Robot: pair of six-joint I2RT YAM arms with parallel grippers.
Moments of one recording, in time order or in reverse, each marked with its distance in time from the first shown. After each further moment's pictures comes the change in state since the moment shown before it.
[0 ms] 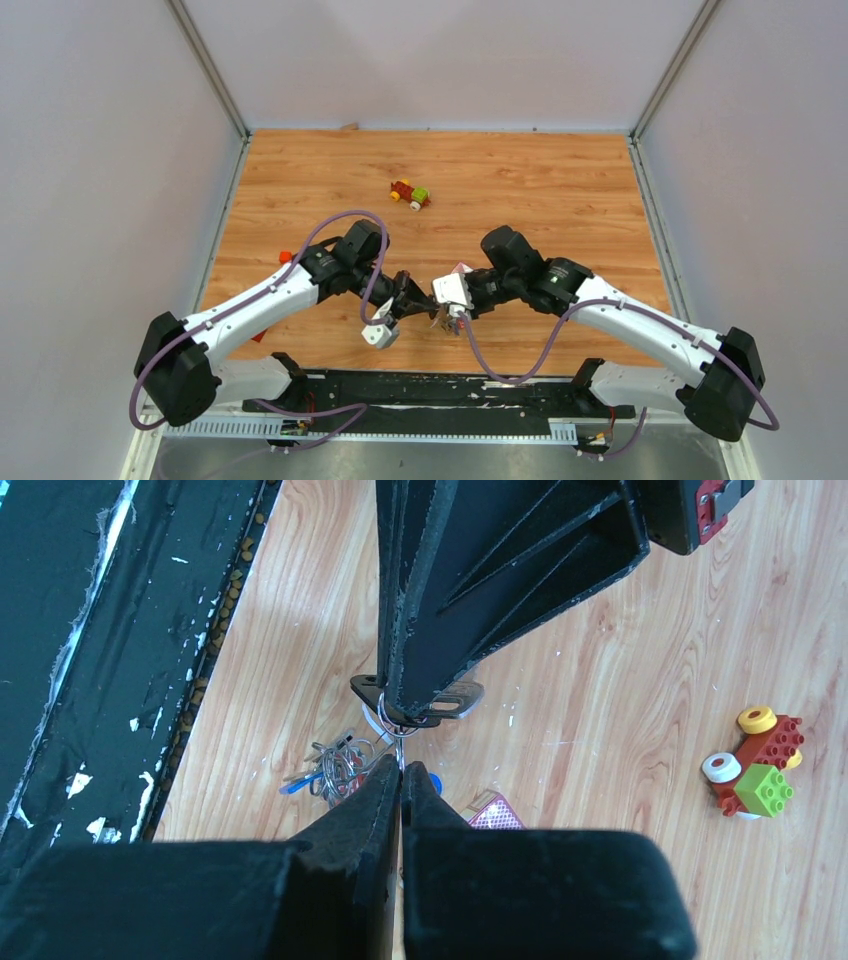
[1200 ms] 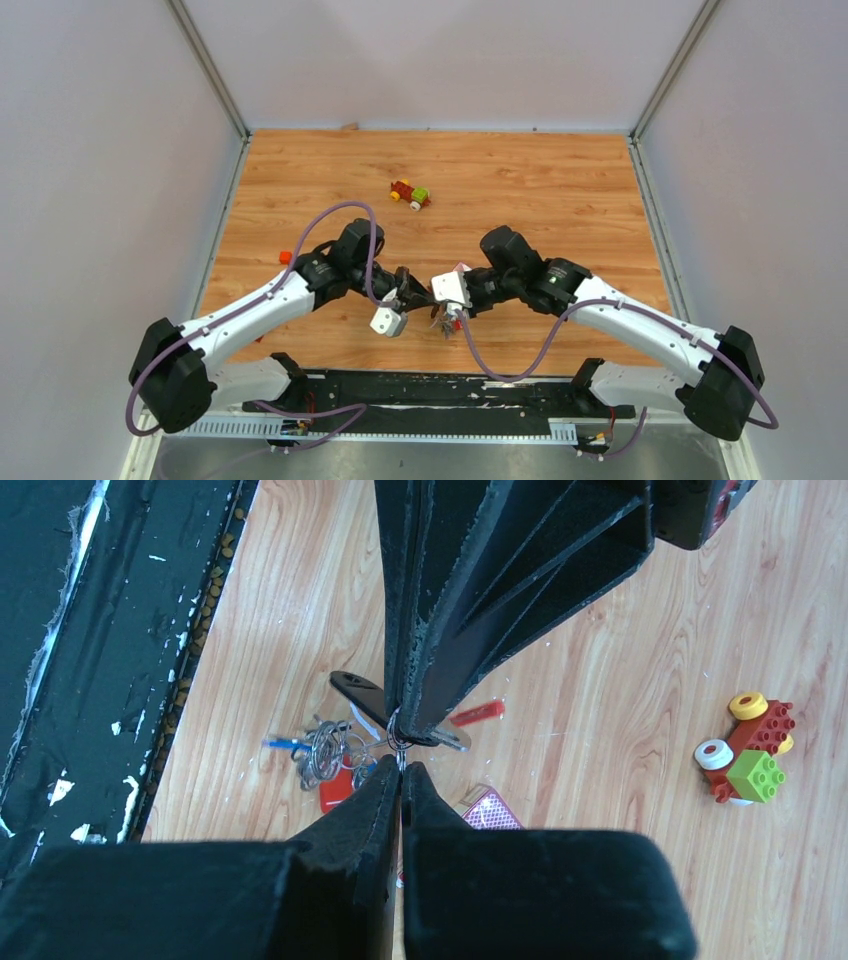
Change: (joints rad) left arm 0.000 -0.045 -0.081 0.276 0.006 -0.382; right arm 0.002 0.000 -0.008 0.024 0.024 0.011
